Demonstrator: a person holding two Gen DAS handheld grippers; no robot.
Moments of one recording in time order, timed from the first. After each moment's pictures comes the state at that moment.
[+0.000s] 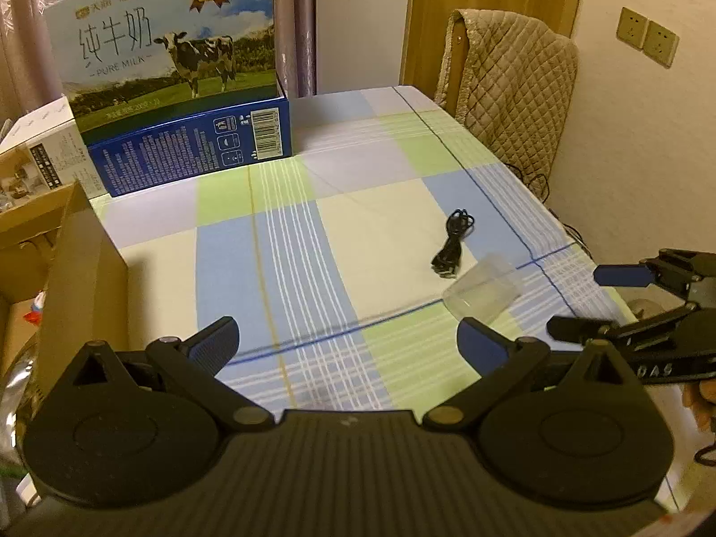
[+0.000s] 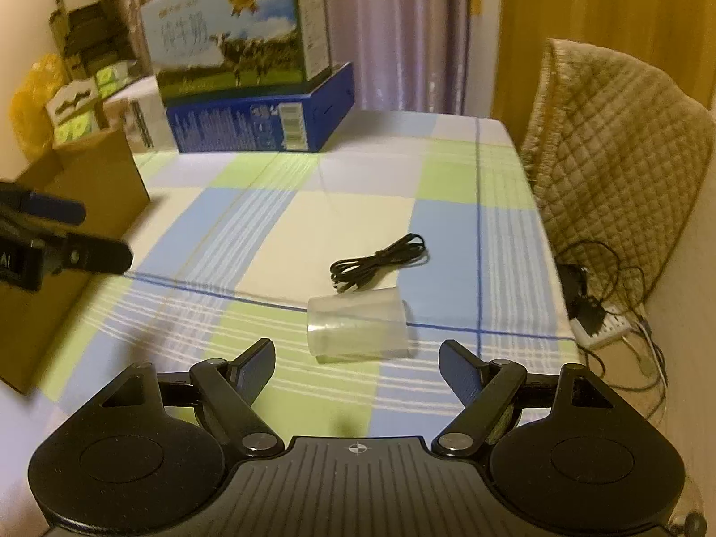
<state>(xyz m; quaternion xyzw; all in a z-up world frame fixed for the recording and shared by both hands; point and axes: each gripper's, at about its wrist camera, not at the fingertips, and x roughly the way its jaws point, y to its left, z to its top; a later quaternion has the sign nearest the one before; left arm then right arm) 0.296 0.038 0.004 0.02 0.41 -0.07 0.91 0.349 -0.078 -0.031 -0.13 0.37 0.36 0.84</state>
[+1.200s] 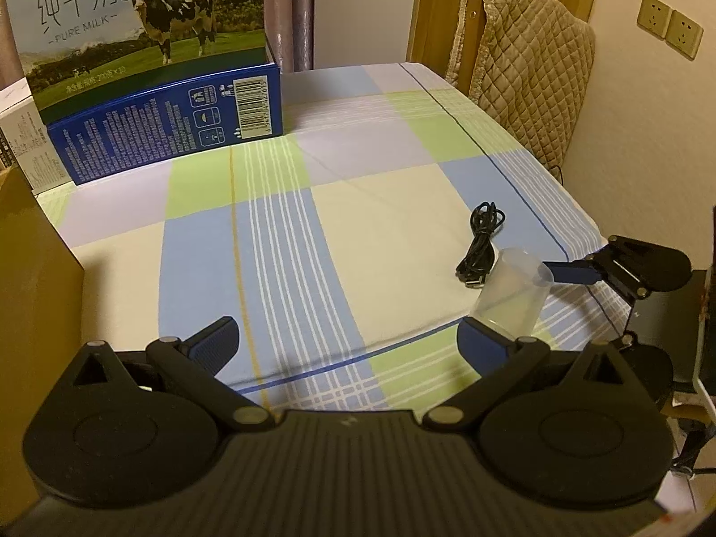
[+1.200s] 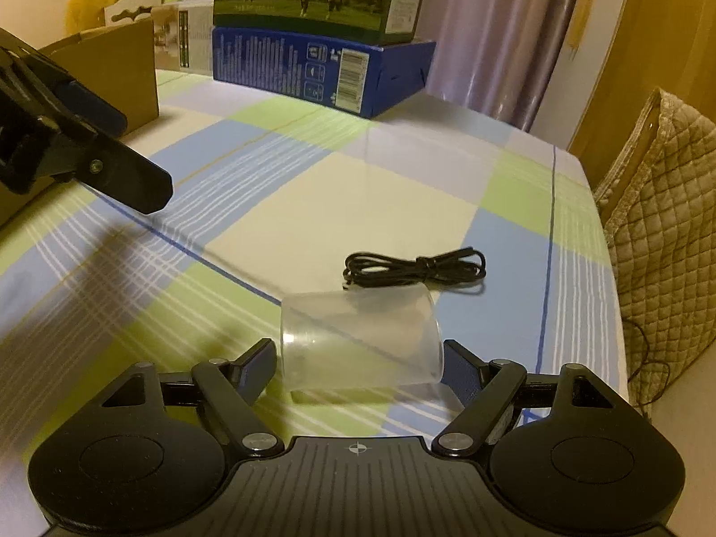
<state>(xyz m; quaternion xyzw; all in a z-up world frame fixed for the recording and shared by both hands) 0.347 0.034 -0.042 0.01 0.43 -0.07 0.90 0.386 -0.024 -0.106 -0.25 0.32 0.42 0.81</state>
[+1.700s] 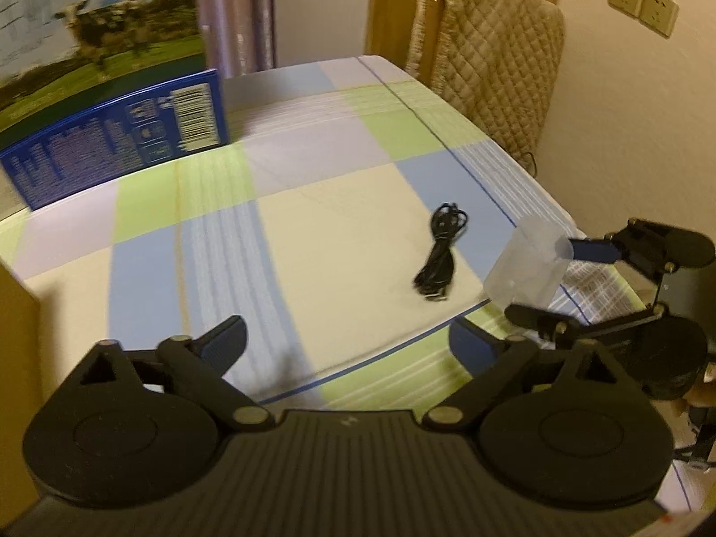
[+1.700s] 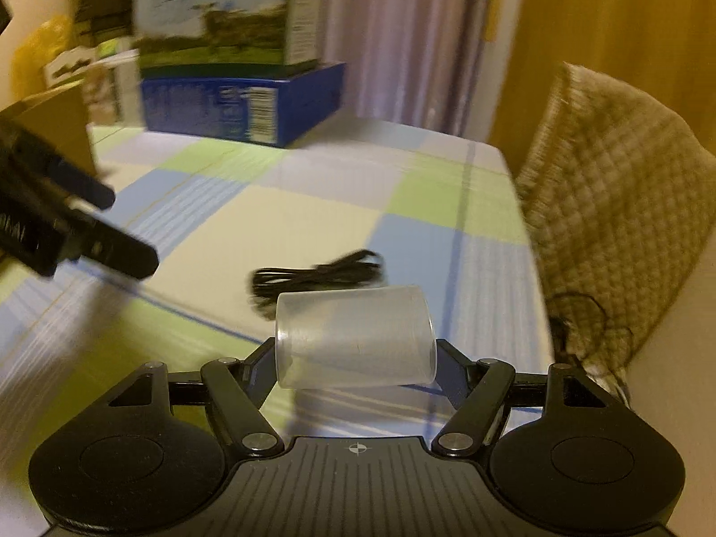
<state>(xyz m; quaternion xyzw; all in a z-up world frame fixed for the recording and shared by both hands) 0.371 0.002 -0.051 0.03 0.44 -0.12 0.89 0.405 -0.072 -0.083 -0.18 0.31 0.36 0.86</state>
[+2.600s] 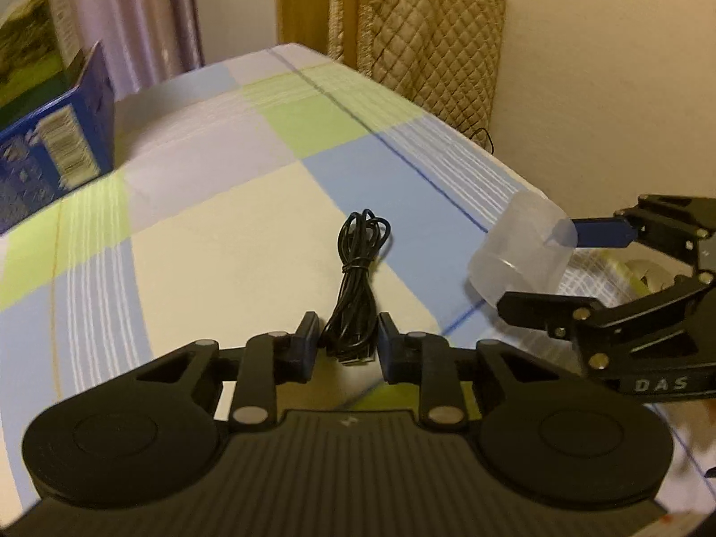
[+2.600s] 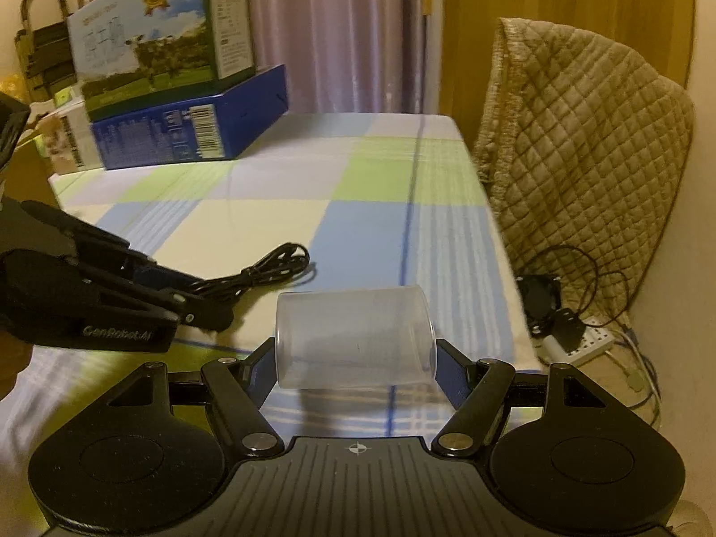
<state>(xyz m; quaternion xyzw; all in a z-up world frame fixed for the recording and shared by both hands) 0.406 -0.056 -0.100 0.07 0.43 -0.18 0.88 0.420 -0.099 -0.084 -0.11 0.35 0.33 0.87</state>
